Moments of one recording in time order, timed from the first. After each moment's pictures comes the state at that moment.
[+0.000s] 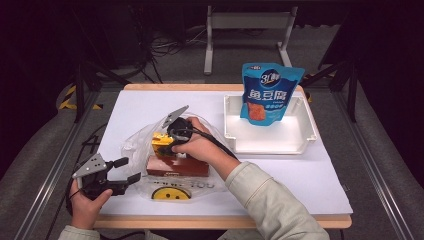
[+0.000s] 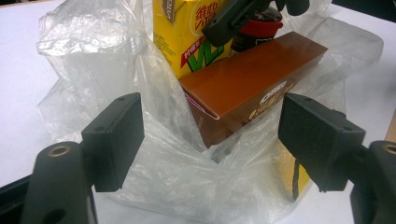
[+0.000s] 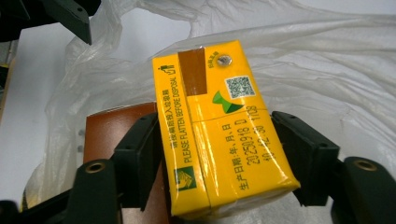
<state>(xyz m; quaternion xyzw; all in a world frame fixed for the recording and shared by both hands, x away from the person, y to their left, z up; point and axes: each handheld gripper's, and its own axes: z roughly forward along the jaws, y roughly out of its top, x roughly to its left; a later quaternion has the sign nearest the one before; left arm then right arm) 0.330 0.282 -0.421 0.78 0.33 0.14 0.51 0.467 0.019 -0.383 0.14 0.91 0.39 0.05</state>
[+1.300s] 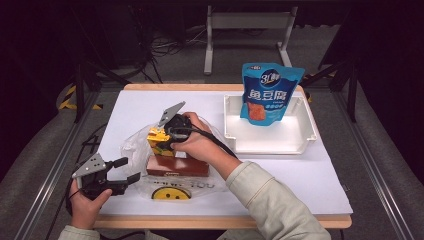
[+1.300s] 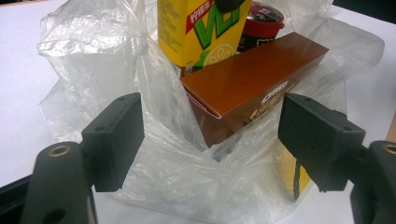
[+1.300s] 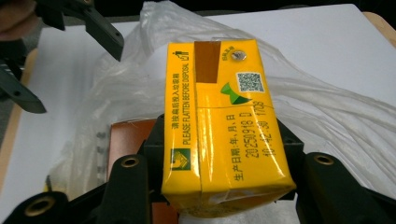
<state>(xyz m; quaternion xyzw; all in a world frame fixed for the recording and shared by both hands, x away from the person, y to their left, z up) 0.330 0.283 -0.421 0.78 0.34 0.13 0.51 0.457 0.021 -0.351 0.09 0.91 0.39 0.08</state>
